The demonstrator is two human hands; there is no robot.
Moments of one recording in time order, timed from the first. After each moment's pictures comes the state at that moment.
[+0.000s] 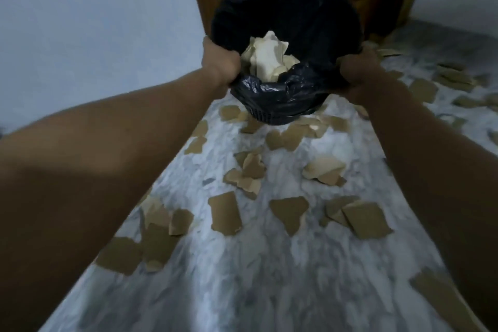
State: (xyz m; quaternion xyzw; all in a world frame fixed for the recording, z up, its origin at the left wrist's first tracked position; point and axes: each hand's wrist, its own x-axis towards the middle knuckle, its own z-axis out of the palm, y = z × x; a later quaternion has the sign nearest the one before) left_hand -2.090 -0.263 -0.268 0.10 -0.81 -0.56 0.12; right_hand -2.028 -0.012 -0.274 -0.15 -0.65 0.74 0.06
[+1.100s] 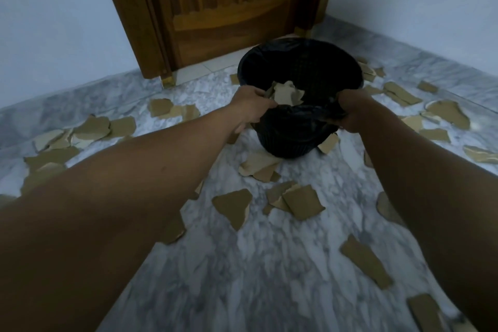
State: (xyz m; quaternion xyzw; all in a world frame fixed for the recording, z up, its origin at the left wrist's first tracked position) left_hand -2.035 -0.099 -0.343 -0.09 -0.82 -0.54 -0.17; right_hand -1.993 0.136 -0.351 -0.40 -0.65 0.64 0.06
